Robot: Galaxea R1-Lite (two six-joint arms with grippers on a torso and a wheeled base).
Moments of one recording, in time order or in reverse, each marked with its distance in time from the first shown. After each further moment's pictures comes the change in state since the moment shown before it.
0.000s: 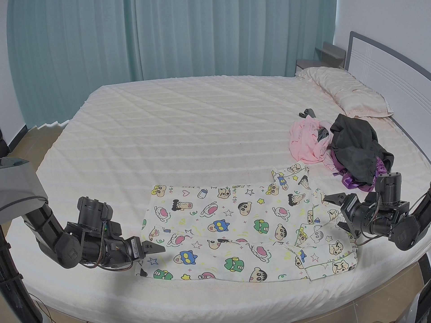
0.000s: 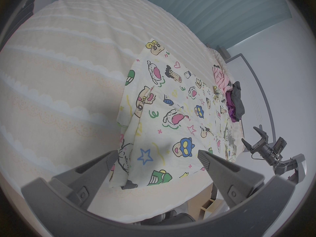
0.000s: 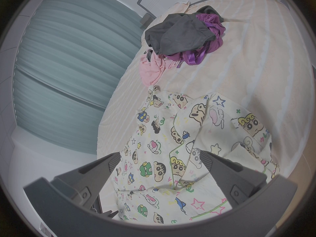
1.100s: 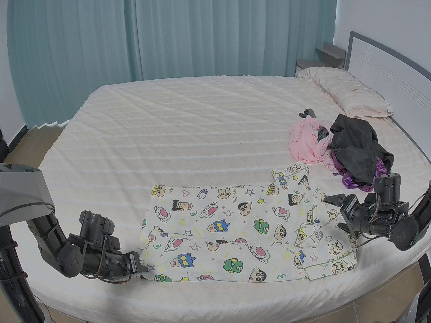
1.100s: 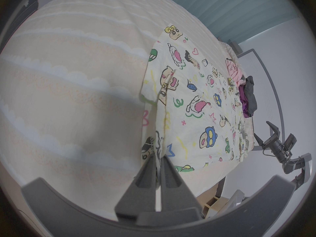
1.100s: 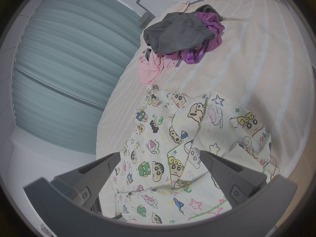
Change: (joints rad) left arm 0.004 0.056 0.079 -0.027 0.049 0.010; right arm -0.001 0.011 0.000 0.000 0.000 0.000
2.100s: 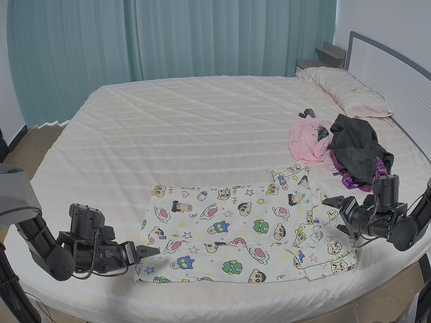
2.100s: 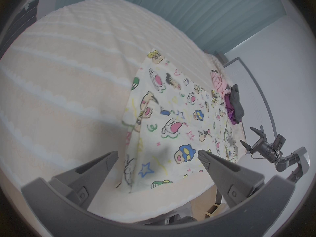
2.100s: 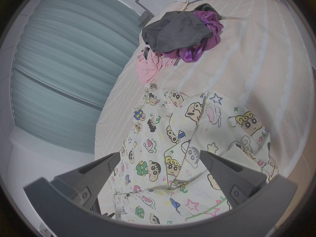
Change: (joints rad) left arm -0.008 -0.099 0.058 -0.133 0.008 -0.013; right arm 0.000 0.014 0.002 0.000 -0.001 -0.005
